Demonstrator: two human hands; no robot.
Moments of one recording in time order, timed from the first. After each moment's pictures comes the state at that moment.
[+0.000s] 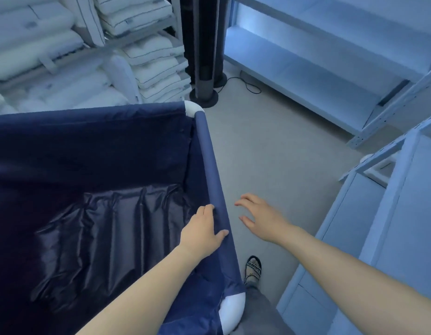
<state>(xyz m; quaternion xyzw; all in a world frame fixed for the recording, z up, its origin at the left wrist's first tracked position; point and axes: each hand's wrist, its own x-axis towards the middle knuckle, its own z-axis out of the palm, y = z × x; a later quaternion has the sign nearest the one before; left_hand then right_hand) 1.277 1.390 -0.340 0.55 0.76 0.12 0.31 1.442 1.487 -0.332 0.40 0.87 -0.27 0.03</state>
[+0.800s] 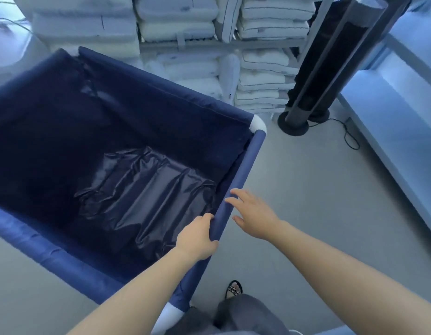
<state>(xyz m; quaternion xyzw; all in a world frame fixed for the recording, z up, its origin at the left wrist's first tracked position) 1.321 1.427 -0.338 0.28 0.89 0.18 0.32 1.376 1.604 -0.327 0.04 0.98 -0.14 0.12</state>
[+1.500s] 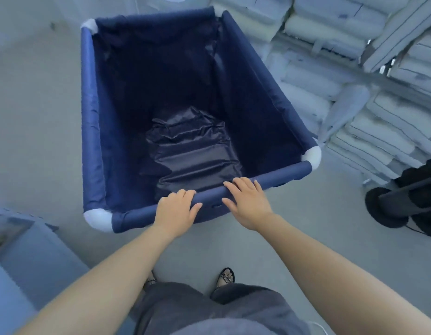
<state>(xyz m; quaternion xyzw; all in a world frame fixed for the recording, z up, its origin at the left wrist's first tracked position) 1.388 1.502 -0.365 -0.04 0.99 0.08 0.09 1.320 1.701 -0.354 -0.28 0.95 -0.08 0.14</state>
